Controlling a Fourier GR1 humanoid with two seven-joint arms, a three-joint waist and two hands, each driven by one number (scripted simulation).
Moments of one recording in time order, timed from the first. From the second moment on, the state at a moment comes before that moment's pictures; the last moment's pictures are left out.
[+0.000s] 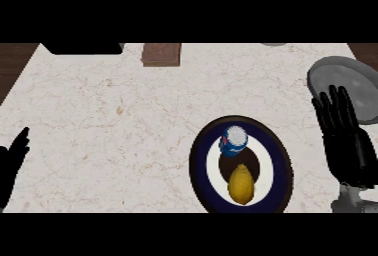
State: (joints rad) left arm 0.09 0.62 -0.08 -1.39 0.15 0.26 0.17; right arm -0.04 -0.23 -0.01 -1.68 -0.40 -0.09 -0.08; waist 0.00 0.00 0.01
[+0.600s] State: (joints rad) left arm -0.12 0.44 -0.09 -1.51 0.23 0.25 0.06; right arm 0.05 -0.38 0.19 -1.63 -0.05 0.03 -0.27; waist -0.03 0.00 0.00
